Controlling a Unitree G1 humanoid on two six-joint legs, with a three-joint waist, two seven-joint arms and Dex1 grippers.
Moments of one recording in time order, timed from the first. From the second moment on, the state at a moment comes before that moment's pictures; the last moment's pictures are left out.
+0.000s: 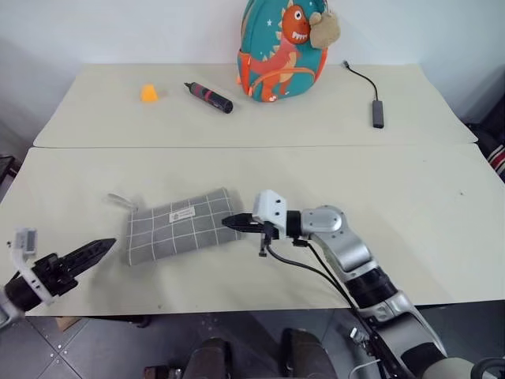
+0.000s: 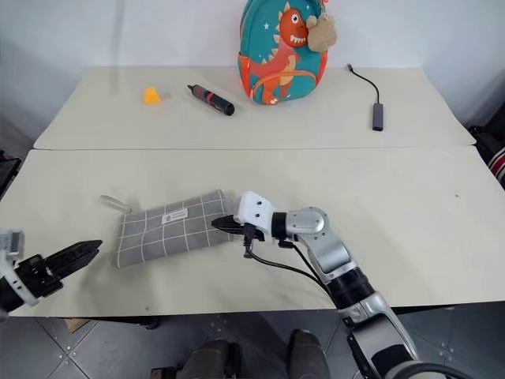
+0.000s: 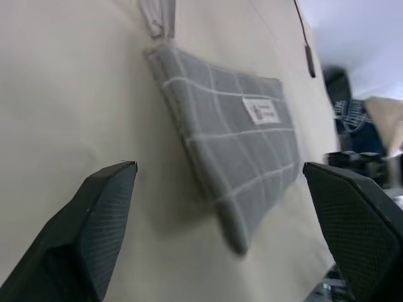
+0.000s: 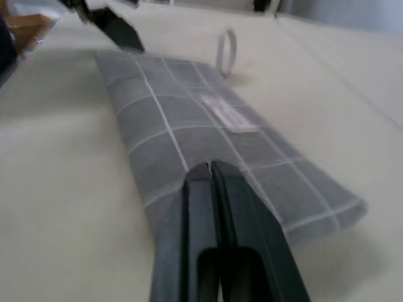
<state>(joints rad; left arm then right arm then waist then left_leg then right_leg) 0.00 0.85 0.69 0.17 -1.14 1.25 -0.65 -0.65 -0.23 0.37 0.25 0.09 0.01 0.98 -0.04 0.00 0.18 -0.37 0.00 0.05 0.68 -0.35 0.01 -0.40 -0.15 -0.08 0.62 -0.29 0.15</state>
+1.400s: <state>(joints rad) -0.41 0.94 0.30 0.49 -0.86 1.45 -0.98 -0.74 -0.28 0.42 0.48 -0.04 -0.25 1.09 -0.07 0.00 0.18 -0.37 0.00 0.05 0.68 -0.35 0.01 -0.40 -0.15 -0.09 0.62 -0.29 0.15</state>
